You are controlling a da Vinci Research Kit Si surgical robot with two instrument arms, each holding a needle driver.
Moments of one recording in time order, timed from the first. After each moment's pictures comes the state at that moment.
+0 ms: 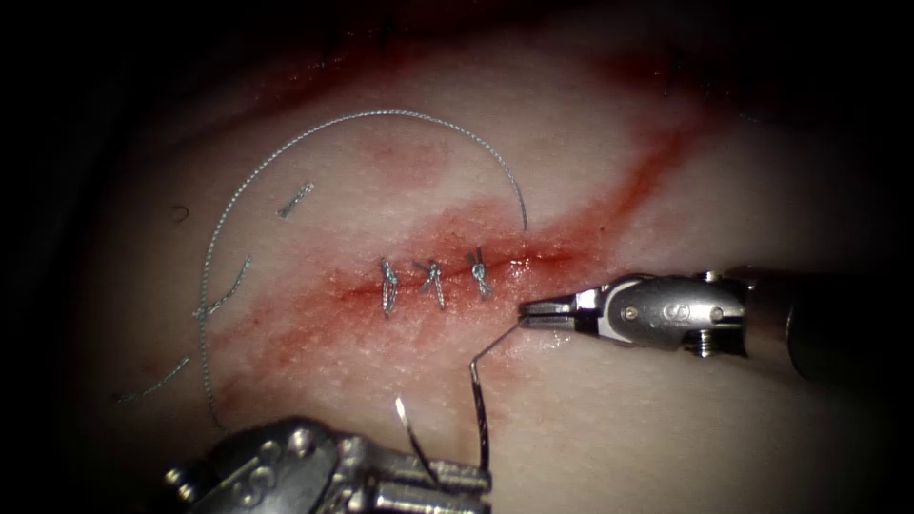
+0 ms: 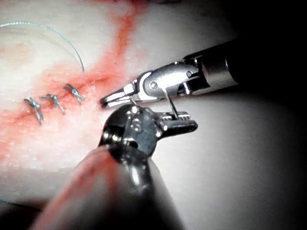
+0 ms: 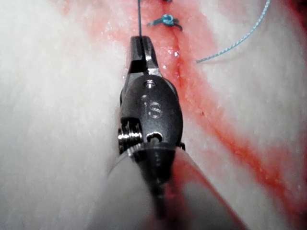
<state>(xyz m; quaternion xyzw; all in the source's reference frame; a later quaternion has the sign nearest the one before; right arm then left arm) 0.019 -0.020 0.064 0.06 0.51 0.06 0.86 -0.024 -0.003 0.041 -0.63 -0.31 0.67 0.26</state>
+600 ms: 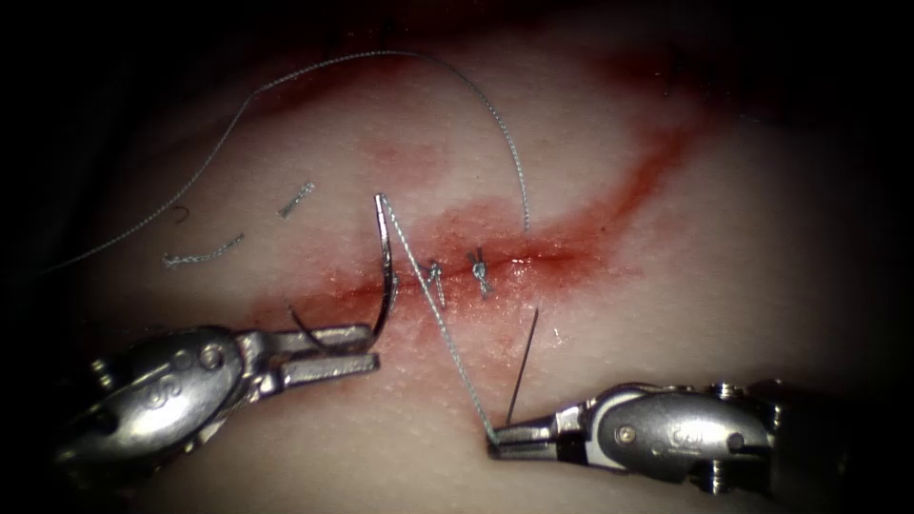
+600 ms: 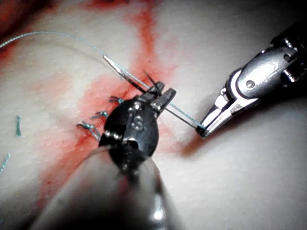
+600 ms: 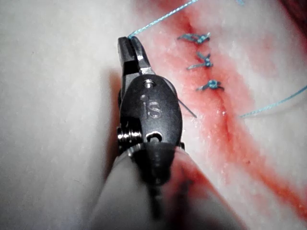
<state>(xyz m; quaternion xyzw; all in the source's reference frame) 0.023 -0.027 0.049 0.14 0.53 0.05 0.83 -0.019 0.000 0.046 -0.52 -0.12 0.79 0.29</state>
